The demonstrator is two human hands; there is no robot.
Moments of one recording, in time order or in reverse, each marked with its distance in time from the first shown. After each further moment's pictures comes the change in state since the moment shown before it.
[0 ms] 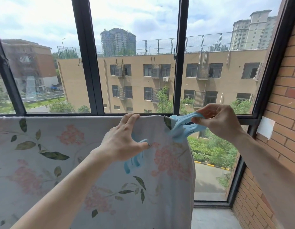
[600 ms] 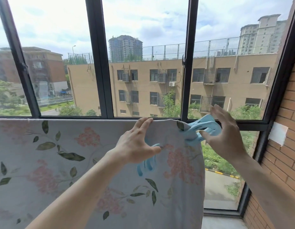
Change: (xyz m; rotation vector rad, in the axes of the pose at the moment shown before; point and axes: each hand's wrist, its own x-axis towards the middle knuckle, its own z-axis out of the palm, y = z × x) left_hand -0.005 0.004 -0.001 -0.063 -0.067 0.047; right_hand -0.040 0.002 0.029 -0.357 0.195 -0.046
